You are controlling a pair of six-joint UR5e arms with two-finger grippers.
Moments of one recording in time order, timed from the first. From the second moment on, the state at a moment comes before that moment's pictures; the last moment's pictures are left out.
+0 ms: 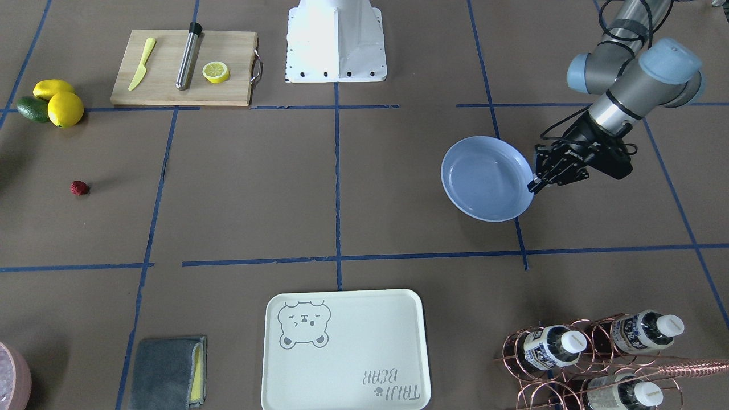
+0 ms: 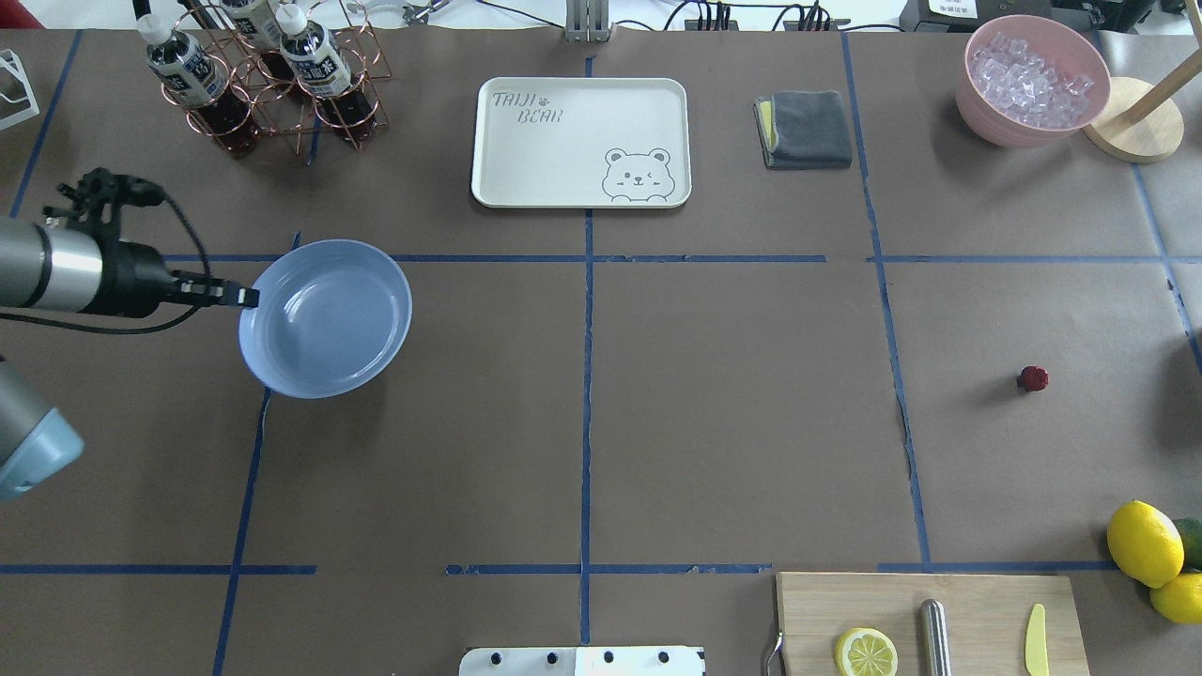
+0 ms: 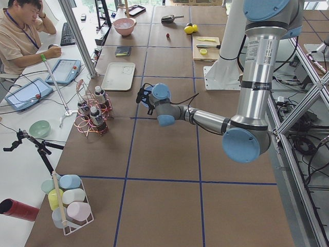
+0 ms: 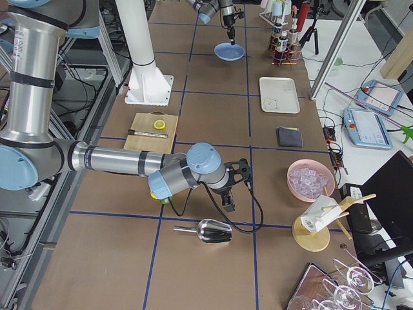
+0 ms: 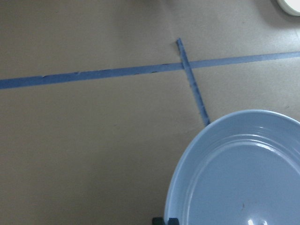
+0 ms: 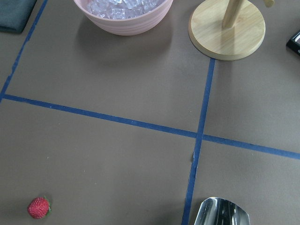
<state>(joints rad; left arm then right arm) -0.82 -1.74 -1.65 -2.50 -2.06 -1.01 1.57 -1.77 1.71 -1.02 2.42 0.16</state>
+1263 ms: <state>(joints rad) -0.45 -2.05 -1.60 -2.24 -1.74 -1.11 1.57 -1.77 1.71 -1.02 2.42 0.16</state>
